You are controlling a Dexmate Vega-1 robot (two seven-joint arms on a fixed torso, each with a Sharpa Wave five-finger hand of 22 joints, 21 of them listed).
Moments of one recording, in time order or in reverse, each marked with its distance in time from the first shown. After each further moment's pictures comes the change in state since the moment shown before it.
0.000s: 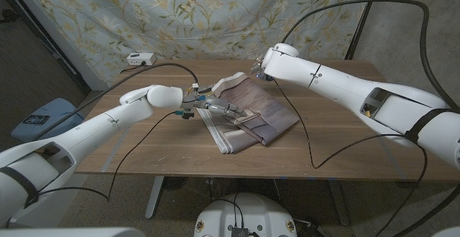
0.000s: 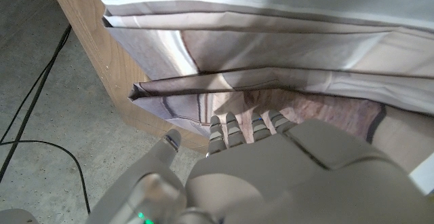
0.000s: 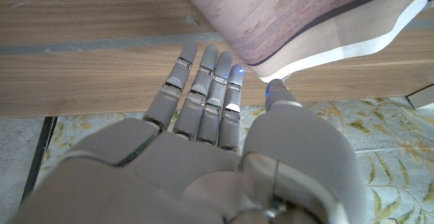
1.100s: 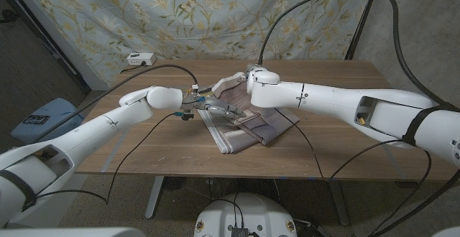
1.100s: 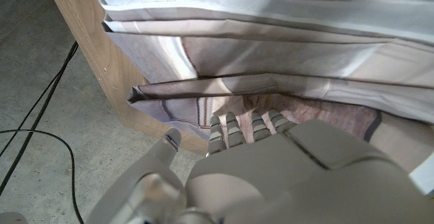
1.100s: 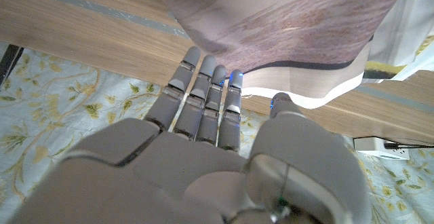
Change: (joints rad) left arm 0.022 0.005 -0.013 -0.022 0.011 0.029 0.006; left_hand 0.000 0.000 0.008 -0.008 0.000 0.000 0.000 0.000 0.000 0.000 0.000 -0.001 0.005 0.000 0.000 0.000 0.000 0.000 0.000 -0.008 0.000; right arm 0.036 0.032 -0.271 -0.071 -0.181 -0.035 -0.036; right_hand -0.135 0.011 -0.015 0.051 0.000 -0.040 -0.011 -0.052 -0.049 -0.128 -0.021 -0.167 -0.107 -0.146 0.021 -0.026 -0.106 -0.013 -0.051 -0.022 0.000
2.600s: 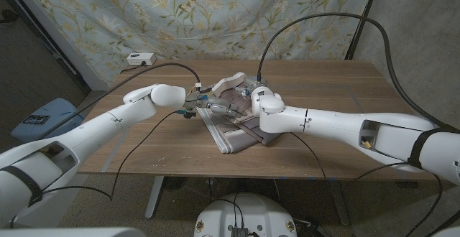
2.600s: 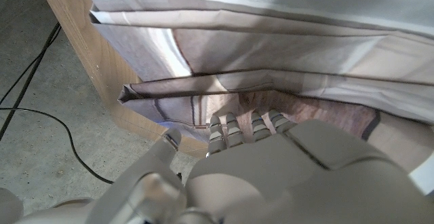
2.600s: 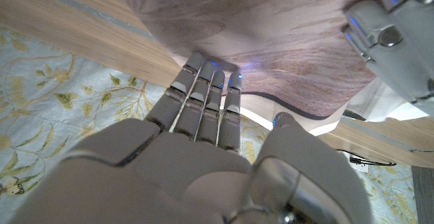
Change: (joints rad) left arm -0.030 -0.022 0.021 0.014 0.004 0.041 -0.020; left_hand 0.008 0.000 0.006 -0.006 0.000 0.000 0.000 0.000 0.003 0.000 0.000 -0.007 0.000 0.000 0.000 0.000 0.000 0.000 0.000 0.000 0.000; right arm -0.164 -0.050 0.029 0.060 -0.249 0.215 0.017; right_hand -0.190 0.022 -0.037 0.095 0.012 0.003 -0.016 -0.029 -0.042 0.007 -0.008 -0.106 -0.113 -0.059 0.002 0.008 -0.096 -0.023 -0.034 -0.023 0.002
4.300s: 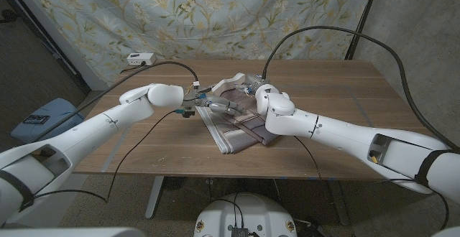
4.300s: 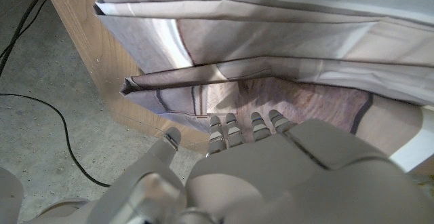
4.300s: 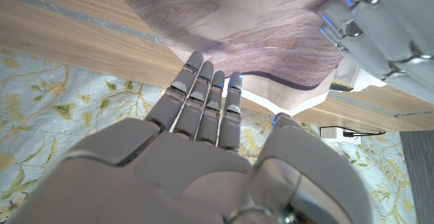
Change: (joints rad) left arm 0.037 0.039 -0.033 -0.081 0.004 0.031 0.032; left_hand 0.000 0.000 0.006 -0.011 0.000 0.000 0.000 0.000 0.000 0.002 0.002 0.000 0.000 0.005 0.005 0.000 0.004 0.000 0.000 -0.006 0.000; right arm -0.142 -0.049 0.189 -0.151 -0.135 0.040 0.118; right_hand -0.009 -0.007 0.024 -0.018 0.008 0.005 -0.005 -0.016 -0.014 0.018 -0.007 -0.047 -0.047 0.007 -0.007 0.004 -0.063 0.003 -0.003 -0.006 -0.002
